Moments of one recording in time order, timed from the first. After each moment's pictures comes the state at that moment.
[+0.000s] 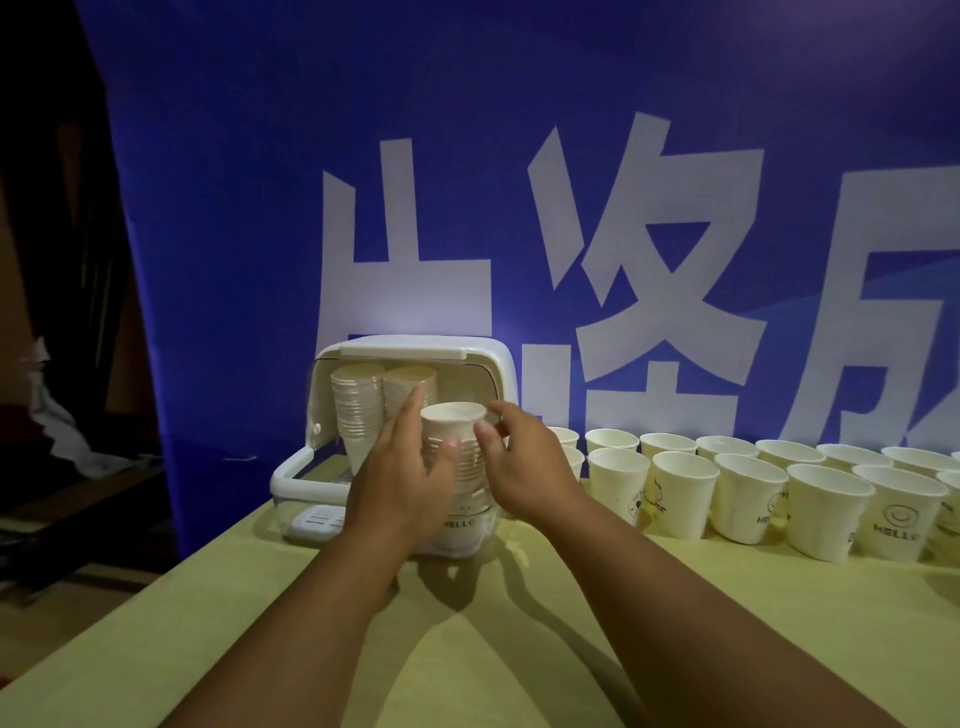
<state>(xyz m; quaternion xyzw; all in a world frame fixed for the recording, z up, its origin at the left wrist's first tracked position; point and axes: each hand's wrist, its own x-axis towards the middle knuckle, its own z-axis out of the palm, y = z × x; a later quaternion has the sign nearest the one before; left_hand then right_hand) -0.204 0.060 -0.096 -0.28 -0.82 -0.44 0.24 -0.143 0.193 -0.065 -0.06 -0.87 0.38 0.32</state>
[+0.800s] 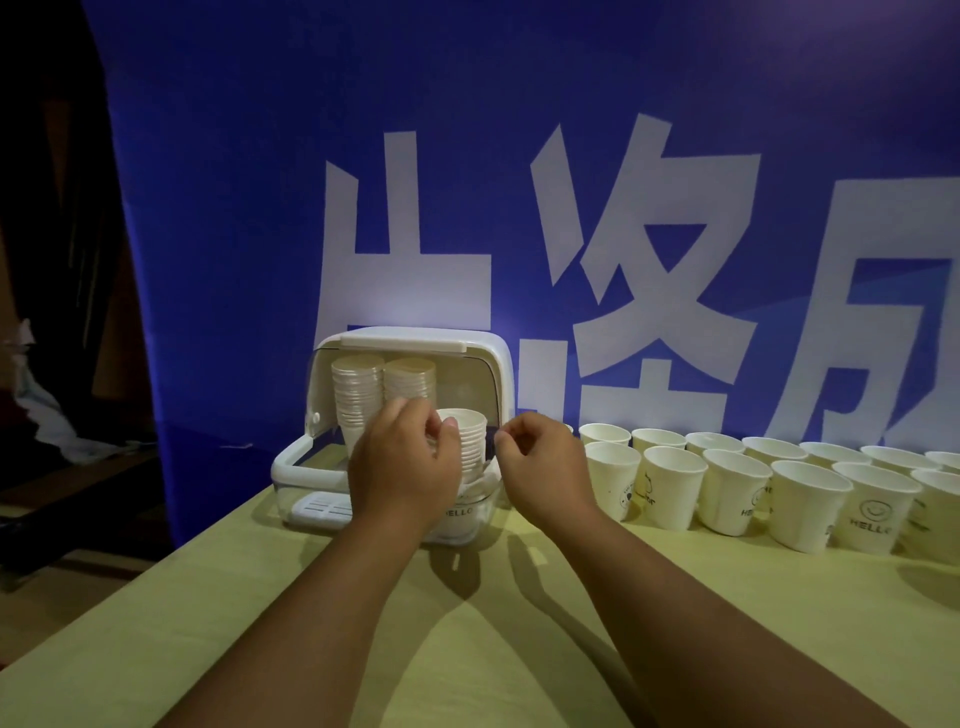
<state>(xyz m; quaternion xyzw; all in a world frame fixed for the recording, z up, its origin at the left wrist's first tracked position) -0.182 0.066 -0.082 -0.22 -0.82 -0.39 0.36 -0.127 0.201 -0.078 -0.12 -0.83 0.40 0.36</state>
